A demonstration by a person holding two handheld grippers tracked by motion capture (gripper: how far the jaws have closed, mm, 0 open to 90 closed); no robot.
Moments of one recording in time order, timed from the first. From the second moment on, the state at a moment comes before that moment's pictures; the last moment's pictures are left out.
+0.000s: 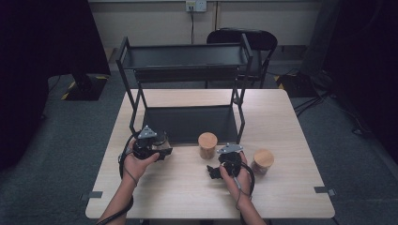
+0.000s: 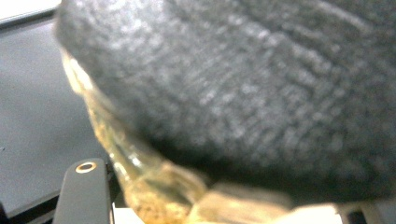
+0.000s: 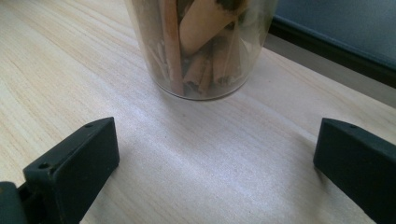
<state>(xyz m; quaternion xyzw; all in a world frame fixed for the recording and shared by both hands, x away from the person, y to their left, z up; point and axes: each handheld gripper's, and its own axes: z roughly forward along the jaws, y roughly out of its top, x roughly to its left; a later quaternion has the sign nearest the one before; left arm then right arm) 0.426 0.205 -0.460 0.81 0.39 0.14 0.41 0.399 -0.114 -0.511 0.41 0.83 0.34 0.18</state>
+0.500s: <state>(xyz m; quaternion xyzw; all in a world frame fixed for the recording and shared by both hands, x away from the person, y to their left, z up) 0.438 0.199 -0.454 0.81 0.40 0.14 0.41 0.399 -0.114 -0.511 0.41 0.83 0.34 0.18</state>
